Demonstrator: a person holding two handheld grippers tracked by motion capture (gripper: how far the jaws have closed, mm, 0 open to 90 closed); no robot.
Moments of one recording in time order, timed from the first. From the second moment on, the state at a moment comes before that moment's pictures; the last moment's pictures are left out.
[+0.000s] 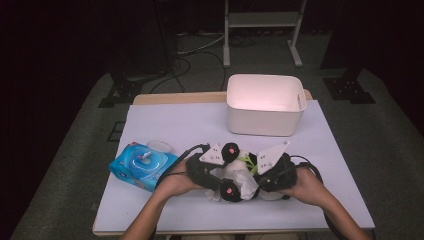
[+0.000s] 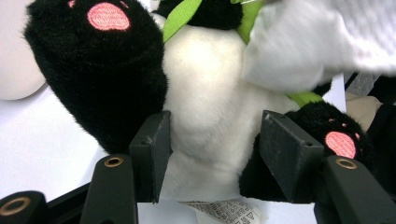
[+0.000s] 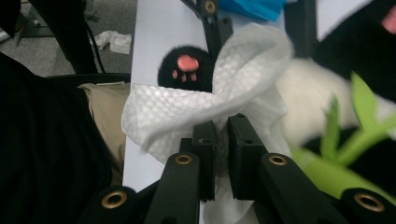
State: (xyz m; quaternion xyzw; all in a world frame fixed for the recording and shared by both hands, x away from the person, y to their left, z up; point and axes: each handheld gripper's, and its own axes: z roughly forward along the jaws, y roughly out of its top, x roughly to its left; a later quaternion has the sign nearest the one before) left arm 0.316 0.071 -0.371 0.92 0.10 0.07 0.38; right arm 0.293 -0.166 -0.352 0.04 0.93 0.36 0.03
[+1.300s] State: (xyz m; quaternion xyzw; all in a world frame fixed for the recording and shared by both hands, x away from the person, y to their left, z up) left arm 0.315 0.076 -0.352 0.91 0.09 0.08 0.40; right arm 0.336 -0.182 -0.330 0.08 0.94 0.34 0.03
